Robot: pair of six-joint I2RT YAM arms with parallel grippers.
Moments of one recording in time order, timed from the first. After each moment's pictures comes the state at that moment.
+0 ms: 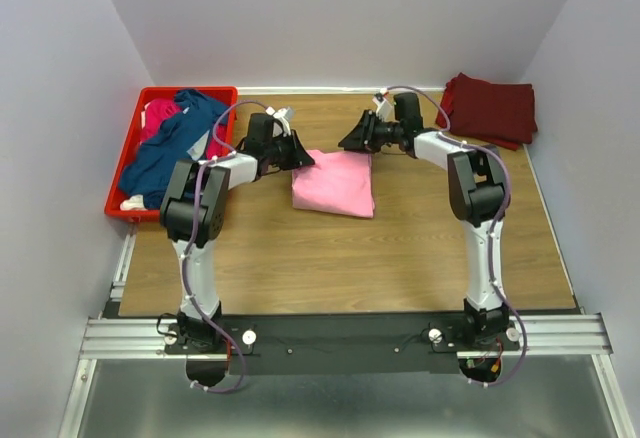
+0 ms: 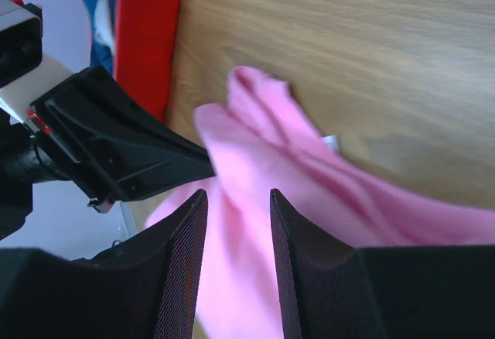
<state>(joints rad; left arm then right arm) -0.26 1.99 1.21 0.19 0.55 -0.48 0.29 2.25 1.64 0.05 -0.80 0.64</state>
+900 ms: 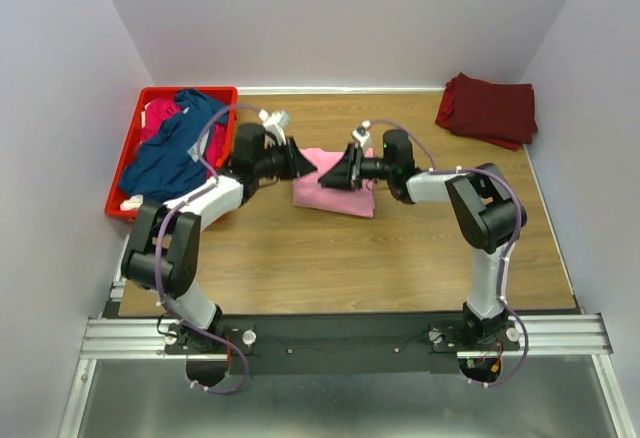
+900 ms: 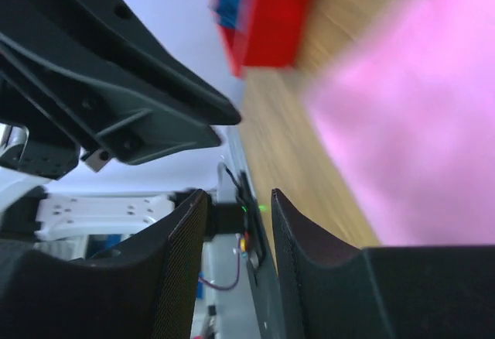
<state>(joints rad) -0.31 1.61 1.02 0.22 0.56 -0.54 0.44 2.00 1.14 0.65 -0.93 1.08</state>
